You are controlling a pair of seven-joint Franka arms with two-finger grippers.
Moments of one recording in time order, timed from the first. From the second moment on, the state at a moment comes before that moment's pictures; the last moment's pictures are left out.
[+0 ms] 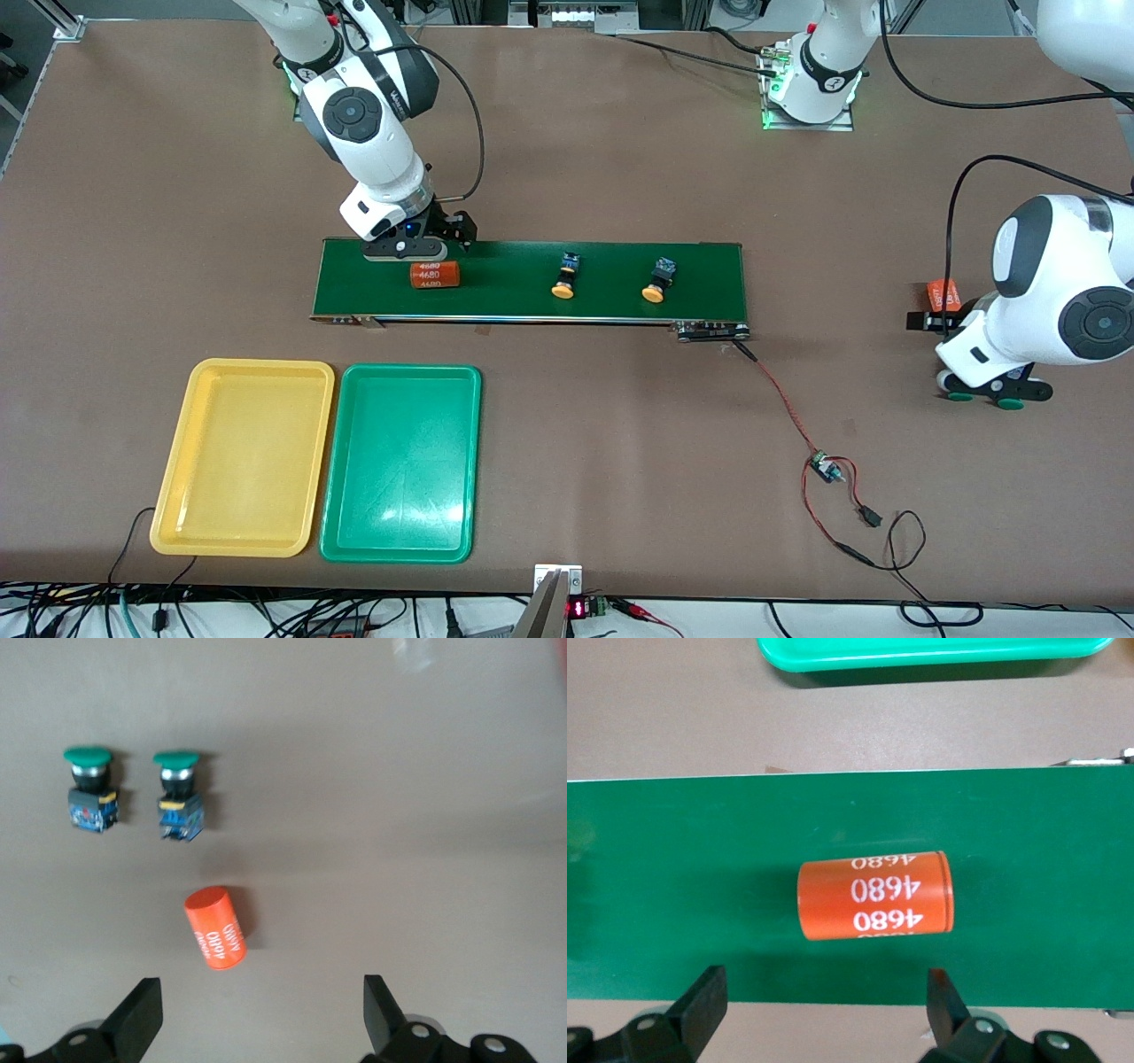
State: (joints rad) left arm 0.23 0.44 -0.20 -1.65 0.32 1.75 0.02; right arm 0.04 0.15 0.55 -2.27 -0.07 2.46 0.67
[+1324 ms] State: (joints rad) left arm 0.31 0.46 0.02 -2.14 0.17 2.41 0.21; right arm 0.06 0.21 0.55 -2.21 -0.10 2.47 0.70
